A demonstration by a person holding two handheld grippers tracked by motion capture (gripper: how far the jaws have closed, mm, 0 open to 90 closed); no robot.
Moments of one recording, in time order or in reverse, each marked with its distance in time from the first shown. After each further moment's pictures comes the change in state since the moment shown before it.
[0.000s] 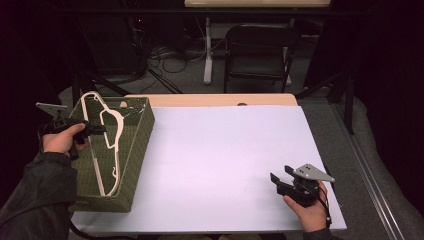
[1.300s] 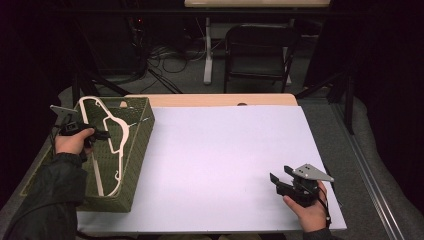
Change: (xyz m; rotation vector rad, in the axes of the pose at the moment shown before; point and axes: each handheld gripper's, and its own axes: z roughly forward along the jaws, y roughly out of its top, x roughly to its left) left arm 0.006 -0.001 0.027 0.002 0.161 0.024; right arm 0.000 0.000 0.001 0.001 0.004 -0.003
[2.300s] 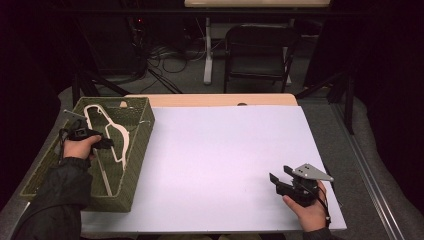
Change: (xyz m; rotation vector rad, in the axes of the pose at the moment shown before) left arm 0.012 -0.004 0.024 0.057 0.134 0.071; right arm 0.000 0.000 0.001 0.005 0.005 0.000
